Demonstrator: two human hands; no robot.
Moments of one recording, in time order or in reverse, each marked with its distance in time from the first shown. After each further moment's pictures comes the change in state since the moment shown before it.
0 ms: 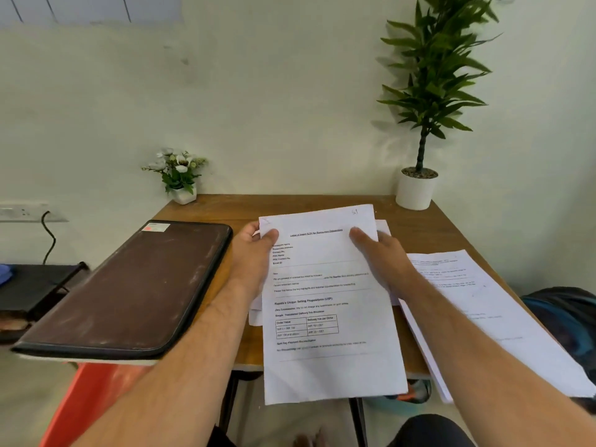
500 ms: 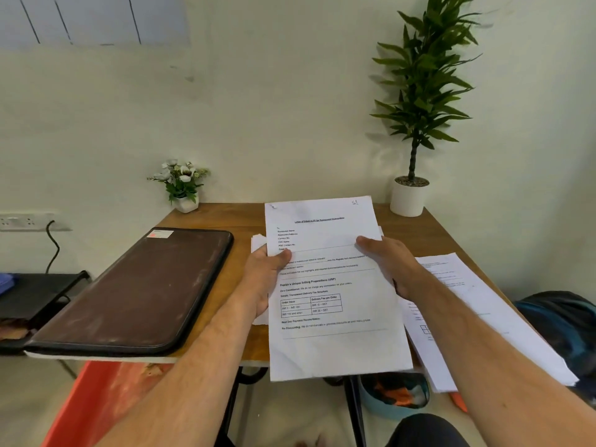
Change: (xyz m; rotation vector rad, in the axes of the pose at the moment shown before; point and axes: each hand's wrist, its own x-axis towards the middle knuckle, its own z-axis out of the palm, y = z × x) left_hand -0.031 0.006 -0.008 -0.018 -0.158 -0.204; right_hand -0.019 -0.017 -0.012 0.249 -0.191 -0.002
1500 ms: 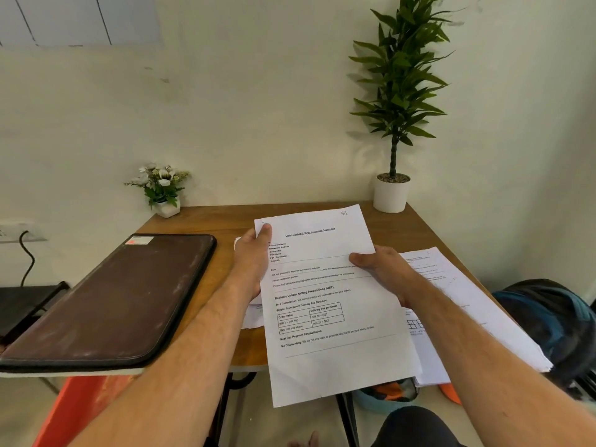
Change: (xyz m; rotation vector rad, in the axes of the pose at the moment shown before) left_hand 0.002 0.023 0.038 0.095 0.135 0.106; right_hand -0.011 0.012 -0.032 -0.190 0.025 0.056
